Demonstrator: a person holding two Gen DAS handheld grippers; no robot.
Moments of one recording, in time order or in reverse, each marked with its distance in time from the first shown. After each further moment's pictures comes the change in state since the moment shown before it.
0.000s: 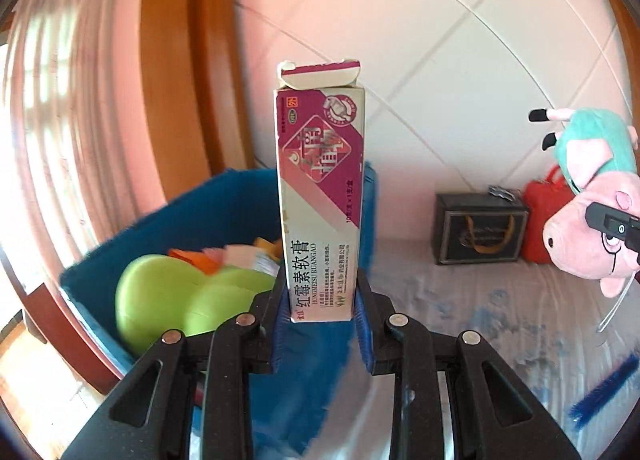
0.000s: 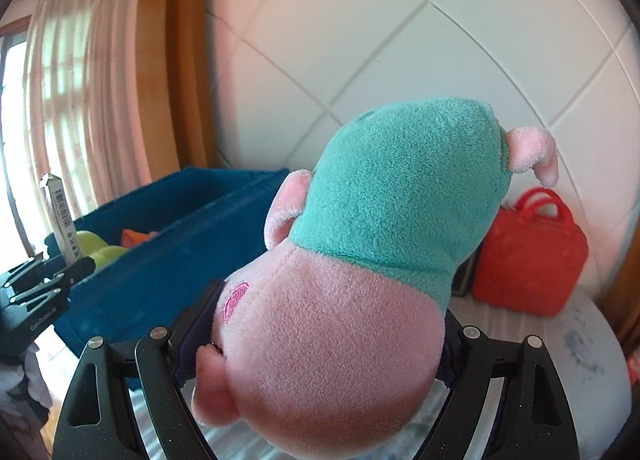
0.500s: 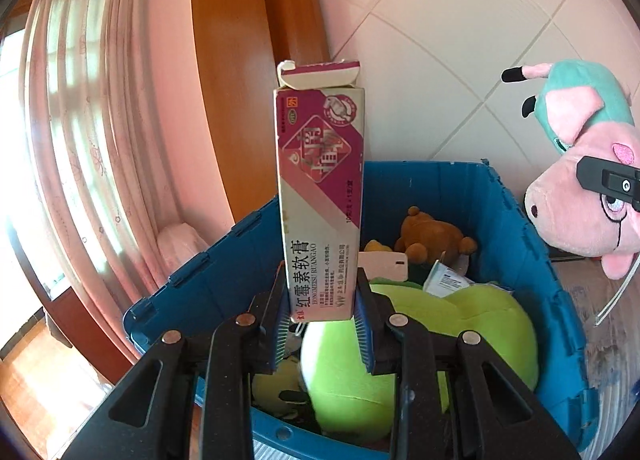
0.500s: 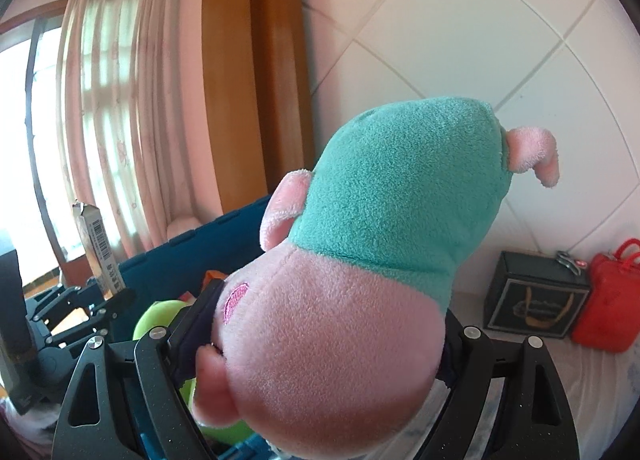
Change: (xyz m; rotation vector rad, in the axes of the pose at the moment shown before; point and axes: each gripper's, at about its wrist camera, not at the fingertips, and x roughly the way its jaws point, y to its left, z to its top) left arm 0.086 0.219 0.009 -0.012 0.049 0.085; right arm 0.121 0.236 0.075 -0.057 -0.013 0.118
